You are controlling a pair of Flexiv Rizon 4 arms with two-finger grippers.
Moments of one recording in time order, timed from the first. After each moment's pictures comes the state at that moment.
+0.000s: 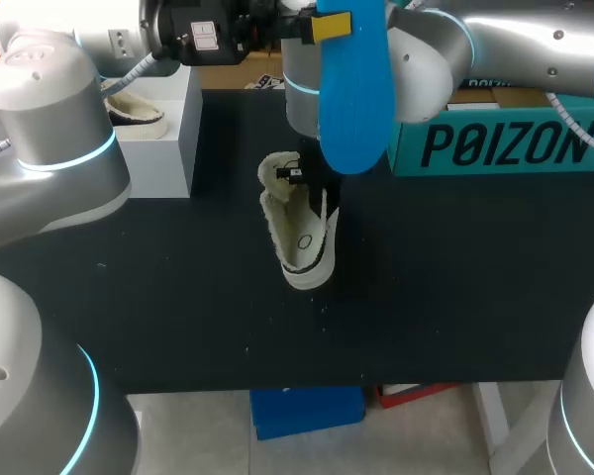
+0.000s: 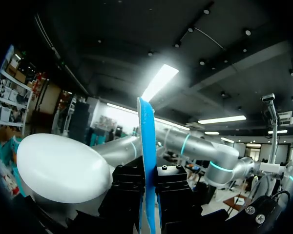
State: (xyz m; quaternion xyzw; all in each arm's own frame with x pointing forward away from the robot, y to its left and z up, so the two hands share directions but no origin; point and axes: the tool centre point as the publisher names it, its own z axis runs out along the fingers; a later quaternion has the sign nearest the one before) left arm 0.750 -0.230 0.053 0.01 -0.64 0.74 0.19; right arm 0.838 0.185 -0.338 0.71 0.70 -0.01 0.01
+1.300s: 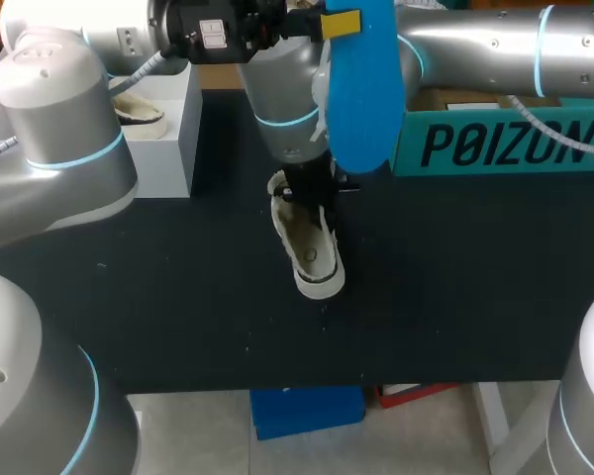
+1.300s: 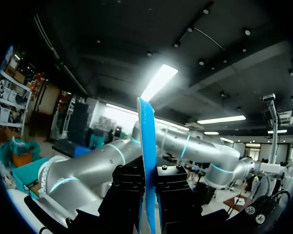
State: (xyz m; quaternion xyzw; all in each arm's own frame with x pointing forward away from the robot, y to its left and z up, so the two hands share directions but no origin) left arm 0.749 -0.239 0.056 0.00 -0.64 0.75 0.19; right arm 0.857 0.172 -0.389 0.77 0.63 -0.07 0.09
